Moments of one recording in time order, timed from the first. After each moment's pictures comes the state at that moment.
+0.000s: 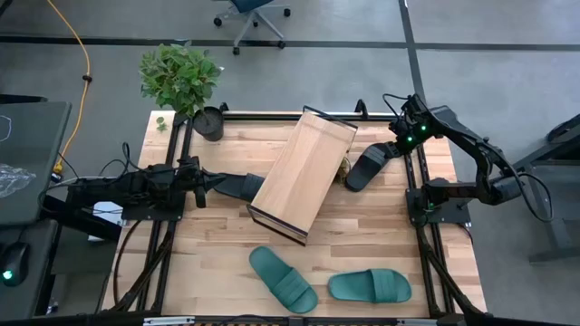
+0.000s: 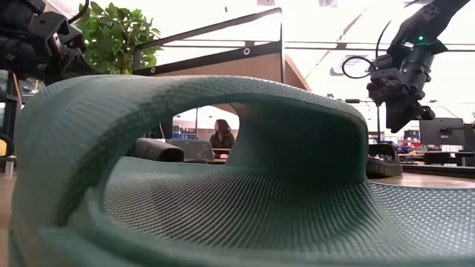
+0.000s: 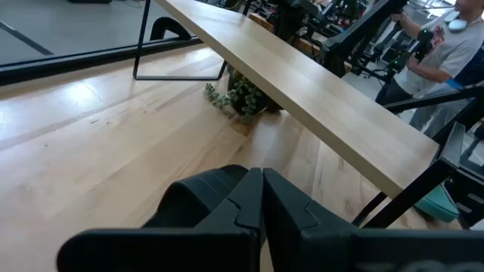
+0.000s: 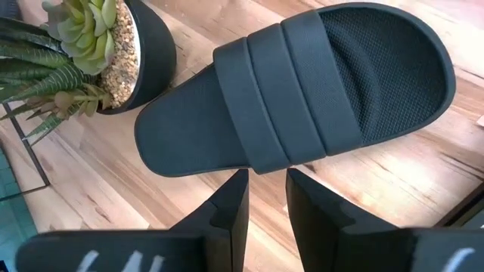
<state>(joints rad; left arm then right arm) 0.15 0.01 0.11 -0.34 -0.22 -0.47 -1.22 1.19 0.80 -1.06 -0.47 -0.13</state>
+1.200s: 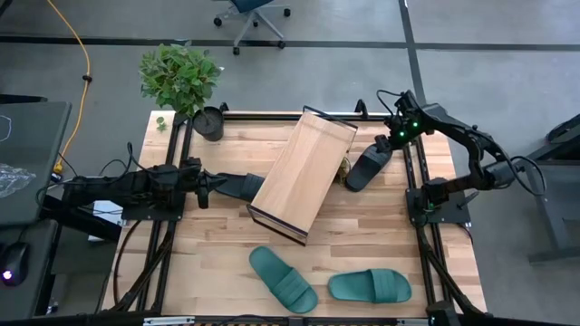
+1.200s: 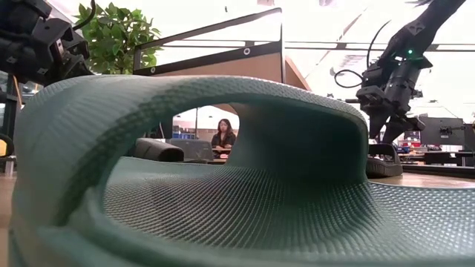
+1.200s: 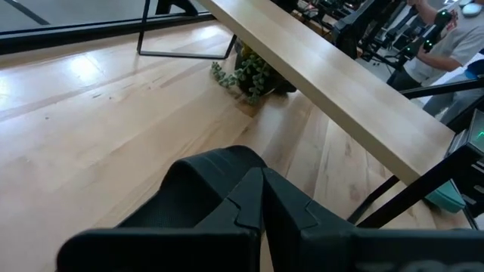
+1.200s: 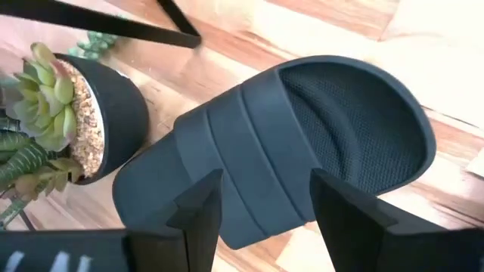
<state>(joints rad) 0.15 0.08 0.11 -0.34 -0.22 -0.50 -1.21 1.33 0.80 -0.88 -0.45 0.00</state>
